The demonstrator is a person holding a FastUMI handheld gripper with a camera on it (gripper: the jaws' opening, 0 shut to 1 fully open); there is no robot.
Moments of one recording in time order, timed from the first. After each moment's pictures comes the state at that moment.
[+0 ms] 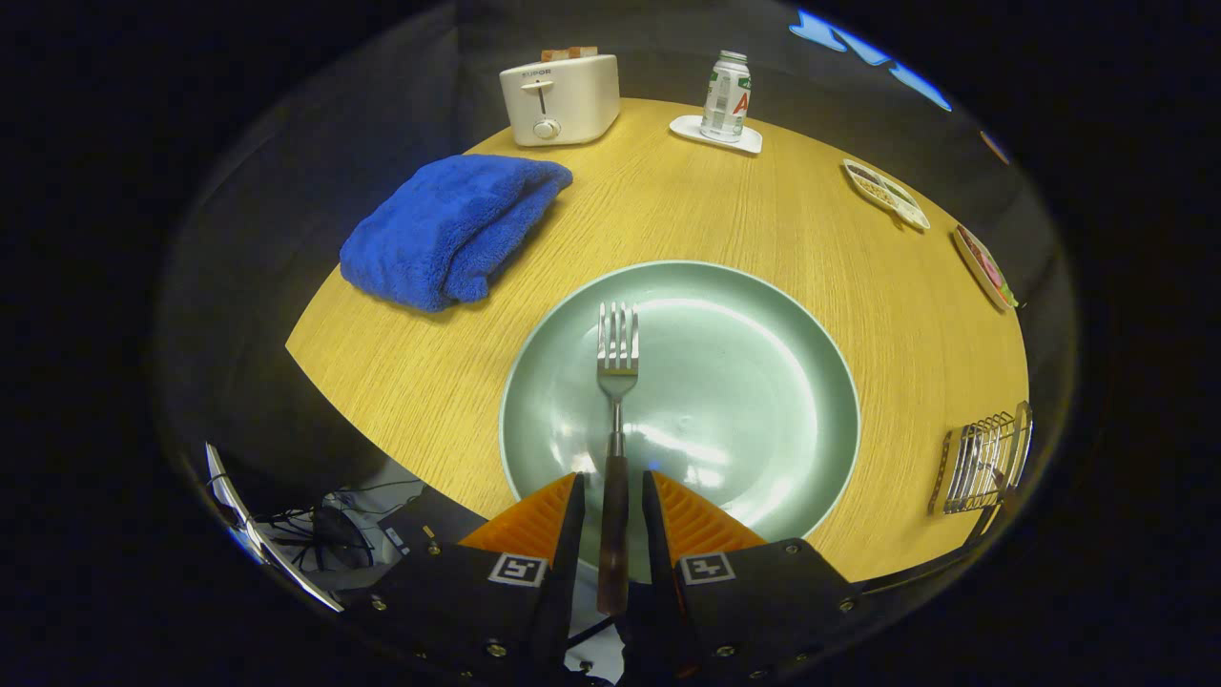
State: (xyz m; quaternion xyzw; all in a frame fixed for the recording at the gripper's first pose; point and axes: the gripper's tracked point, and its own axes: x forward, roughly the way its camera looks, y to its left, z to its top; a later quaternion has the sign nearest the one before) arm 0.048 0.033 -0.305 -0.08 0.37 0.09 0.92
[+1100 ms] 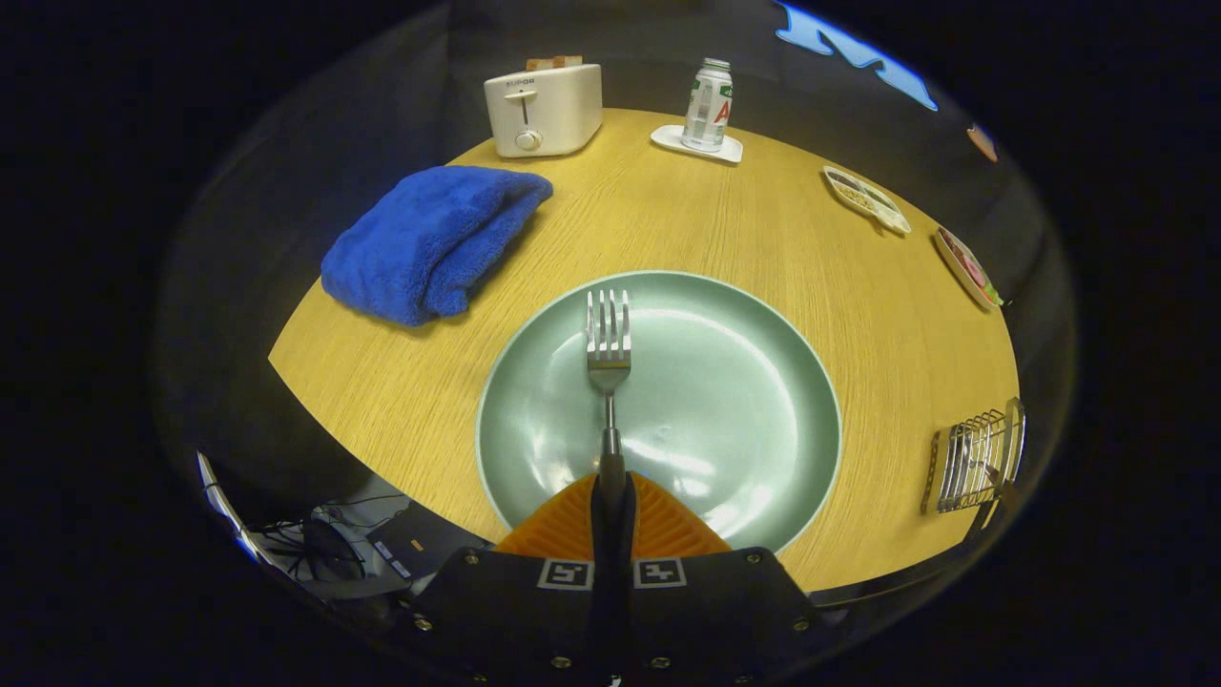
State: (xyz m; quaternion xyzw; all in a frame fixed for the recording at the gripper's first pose) arm 0.054 0.025 -0.291 -0.07 0.33 0.06 0.94
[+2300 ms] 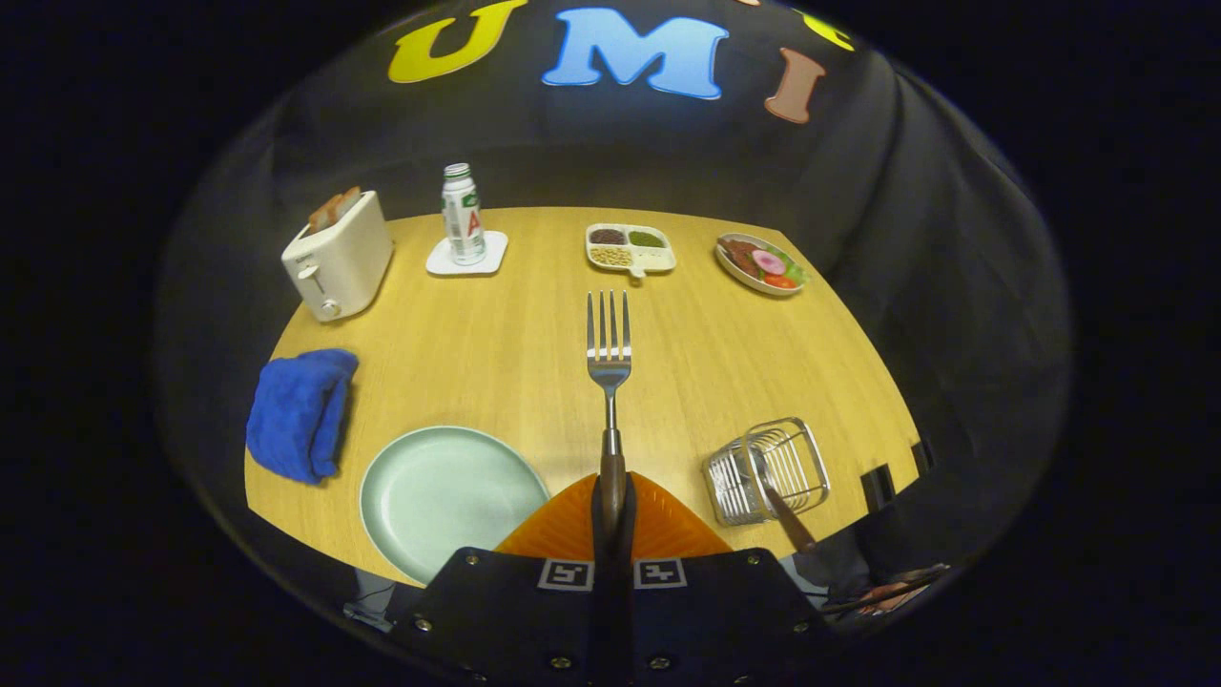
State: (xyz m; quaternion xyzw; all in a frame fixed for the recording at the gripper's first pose) arm 0.016 -0.161 -0.159 0.05 0.26 -0.19 0.95
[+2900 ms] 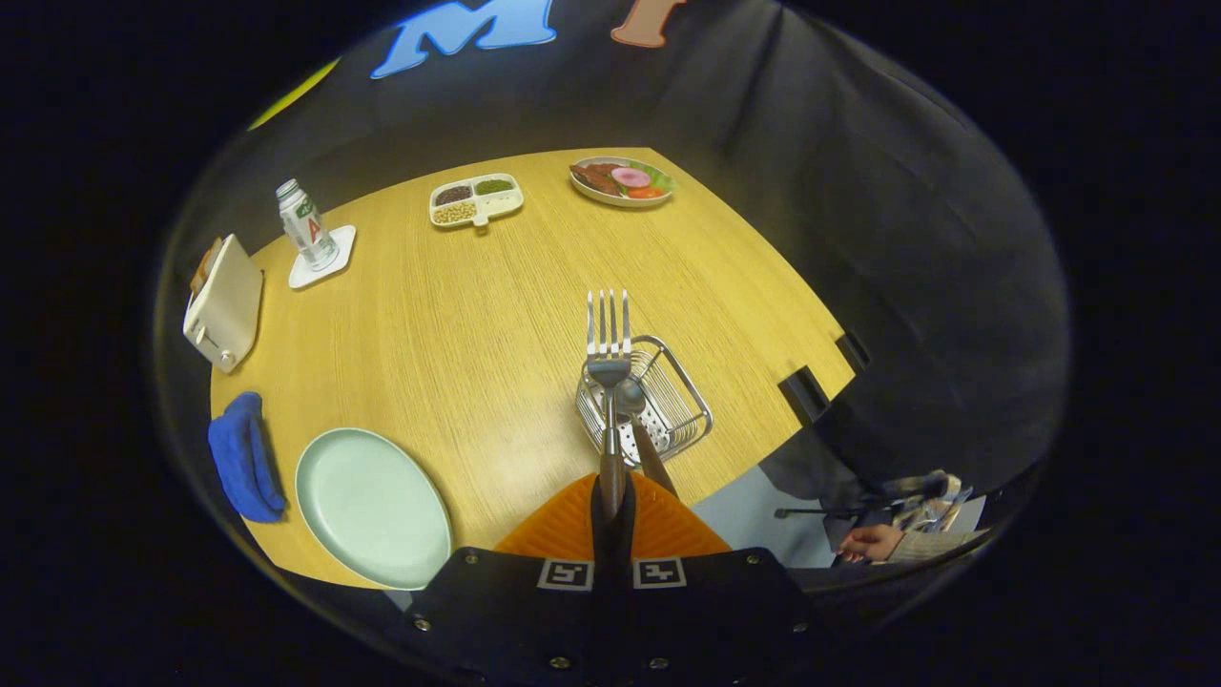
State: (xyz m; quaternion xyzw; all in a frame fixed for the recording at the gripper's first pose) arm -0.031 -0.218 -0.196 0.17 0.34 -0.29 0.88
